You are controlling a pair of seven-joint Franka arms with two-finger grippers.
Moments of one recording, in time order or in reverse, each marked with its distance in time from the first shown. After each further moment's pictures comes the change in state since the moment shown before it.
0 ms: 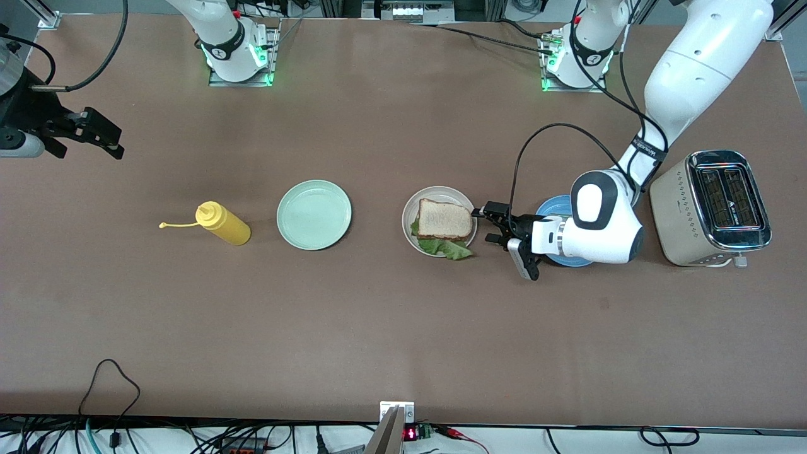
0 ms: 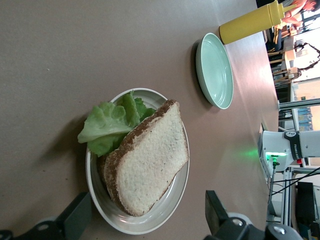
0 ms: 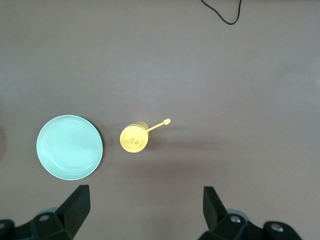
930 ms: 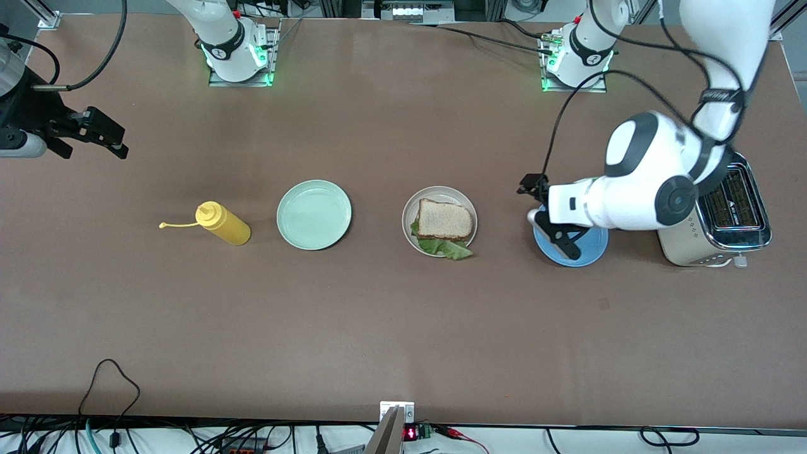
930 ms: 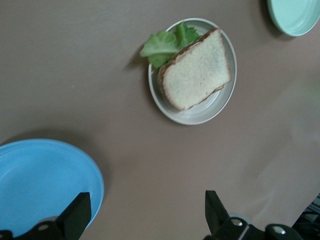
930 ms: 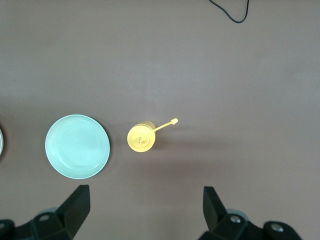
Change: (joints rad) left arm 0.005 -0.307 0.002 0.095 0.556 -0.381 -0.422; right arm 0.000 0.001 0.000 0.000 0.029 0.000 -0.001
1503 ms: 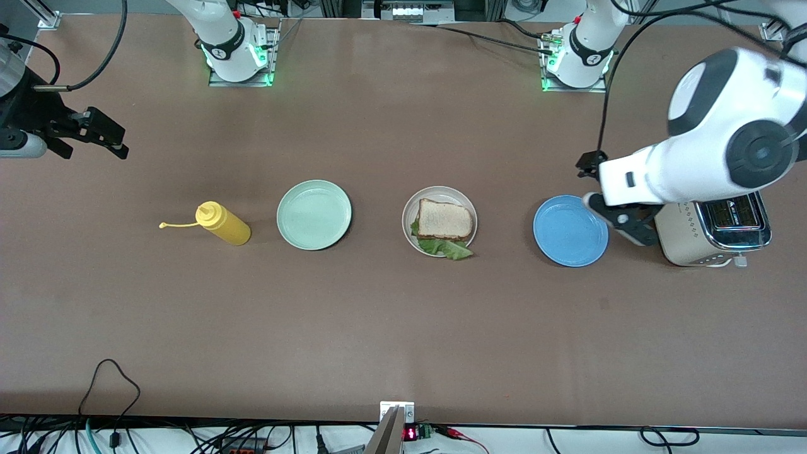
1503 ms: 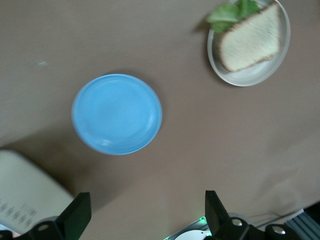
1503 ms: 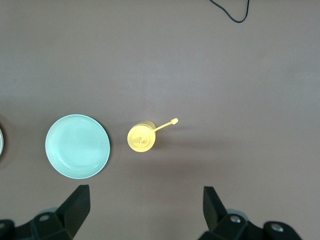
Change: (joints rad) left arm -0.007 -0.082 0.063 0.245 0.188 -0.323 -0.145; right arm 0.000 0.001 0.000 0.000 0.001 0.000 0.000
